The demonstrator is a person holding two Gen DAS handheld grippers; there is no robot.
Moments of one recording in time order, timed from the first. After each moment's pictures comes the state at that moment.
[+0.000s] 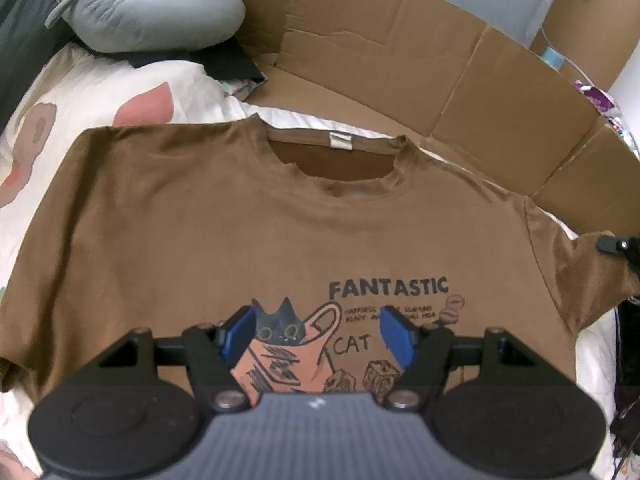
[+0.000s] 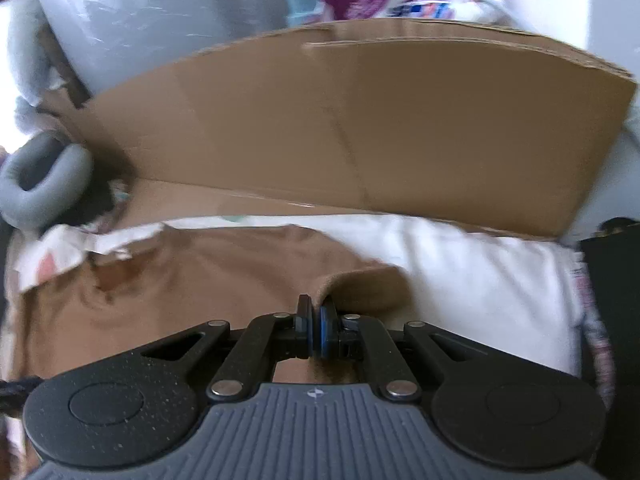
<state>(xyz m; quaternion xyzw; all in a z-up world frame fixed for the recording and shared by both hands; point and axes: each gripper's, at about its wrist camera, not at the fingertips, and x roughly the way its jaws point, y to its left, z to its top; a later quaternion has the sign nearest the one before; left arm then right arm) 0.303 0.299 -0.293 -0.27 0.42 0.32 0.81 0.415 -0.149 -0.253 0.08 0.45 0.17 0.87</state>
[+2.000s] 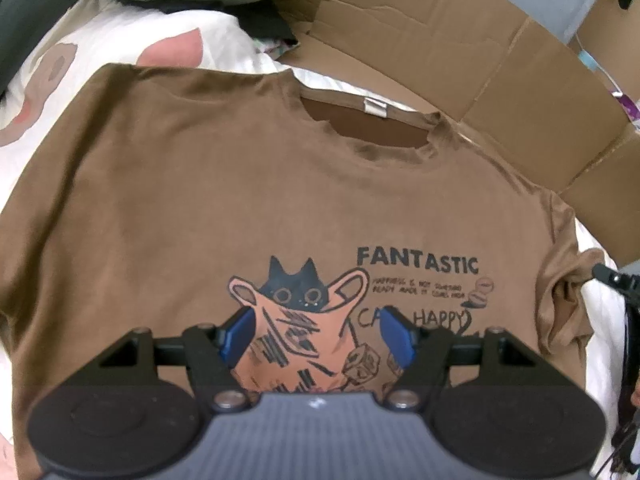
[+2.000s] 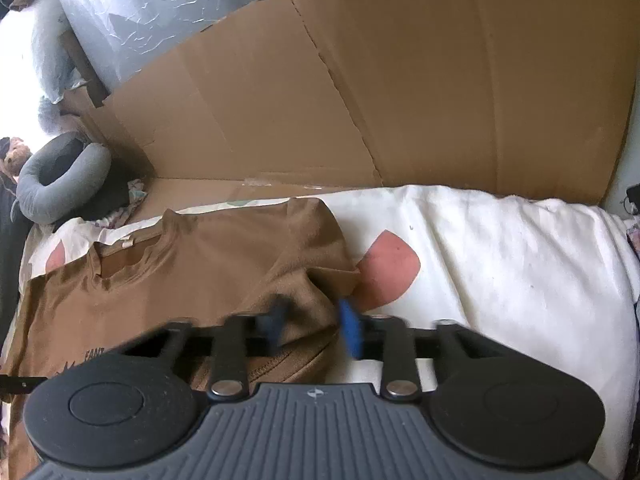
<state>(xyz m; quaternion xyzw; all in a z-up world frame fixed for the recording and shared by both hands) 0.287 0.307 -0.325 -0.32 0.42 0.34 0.78 0.404 -0.169 -0.318 0.08 0.41 0.21 0.88</state>
